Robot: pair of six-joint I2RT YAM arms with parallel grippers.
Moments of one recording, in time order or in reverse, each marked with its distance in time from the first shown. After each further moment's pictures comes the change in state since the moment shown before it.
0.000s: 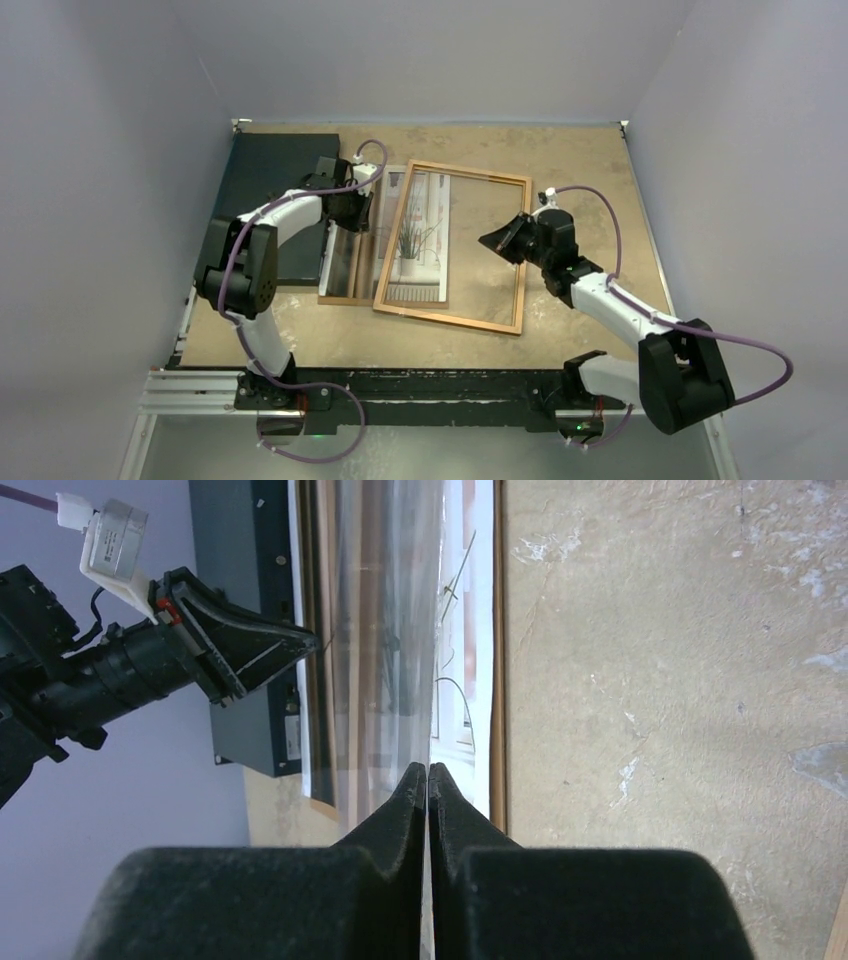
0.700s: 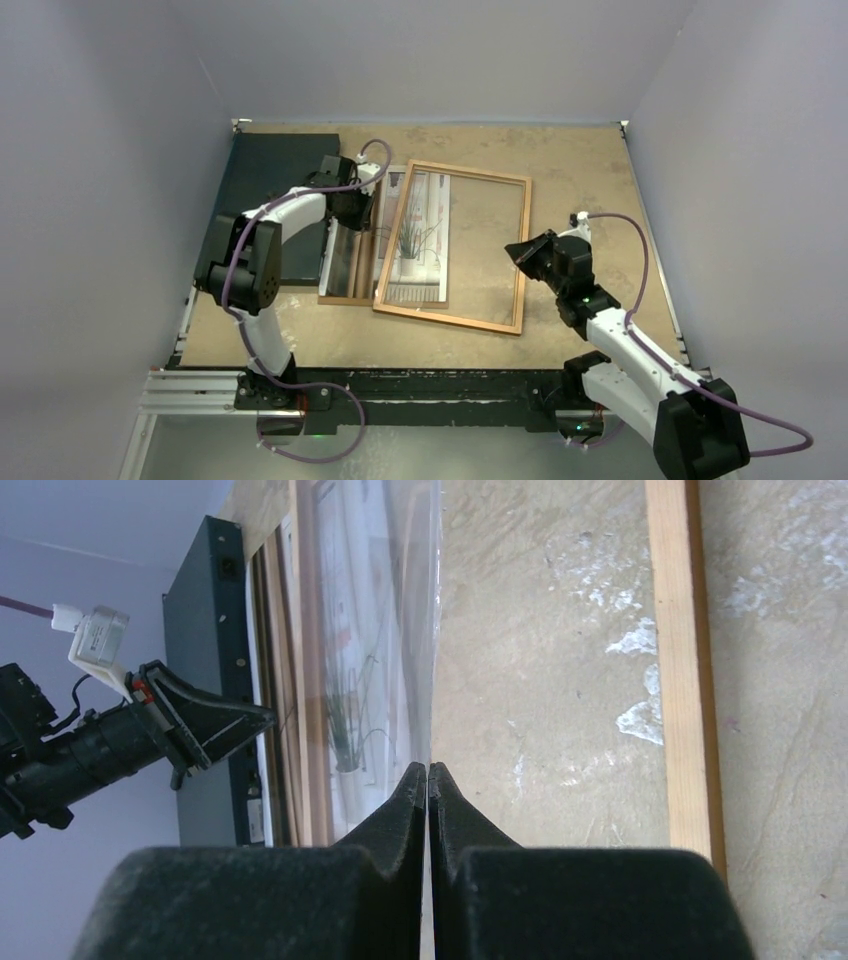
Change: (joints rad) left arm -0.010 0.026 0.032 -0.014 -0.028 0.004; right arm -0.017 -0.286 -0.165 -0.068 0.249 0.031
